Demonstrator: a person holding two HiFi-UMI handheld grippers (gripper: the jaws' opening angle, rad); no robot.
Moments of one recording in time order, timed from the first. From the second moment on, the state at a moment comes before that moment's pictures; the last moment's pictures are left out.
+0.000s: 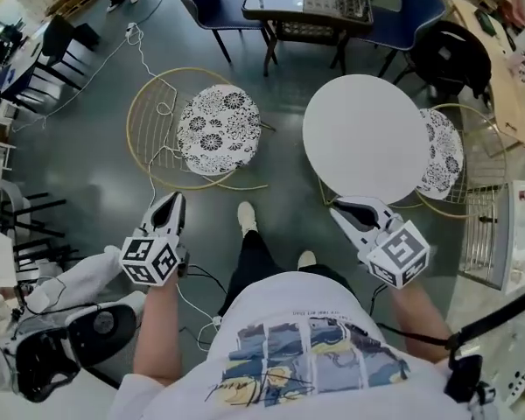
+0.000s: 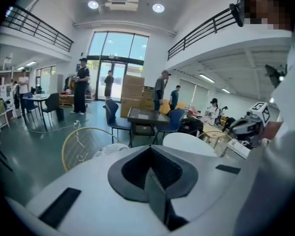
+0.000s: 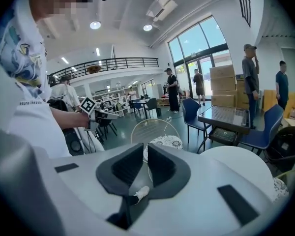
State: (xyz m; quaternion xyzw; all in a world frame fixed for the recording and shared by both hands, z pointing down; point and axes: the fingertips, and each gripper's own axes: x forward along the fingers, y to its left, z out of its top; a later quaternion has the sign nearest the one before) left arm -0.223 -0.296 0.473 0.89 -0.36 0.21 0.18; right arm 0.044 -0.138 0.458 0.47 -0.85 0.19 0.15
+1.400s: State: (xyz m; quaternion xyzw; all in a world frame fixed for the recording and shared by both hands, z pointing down) left arm -0.240 -0.021 0.402 0.97 -0.06 0.20 0.15; right arm -0.174 0.001 0.406 0.44 -0.87 0.15 0.18
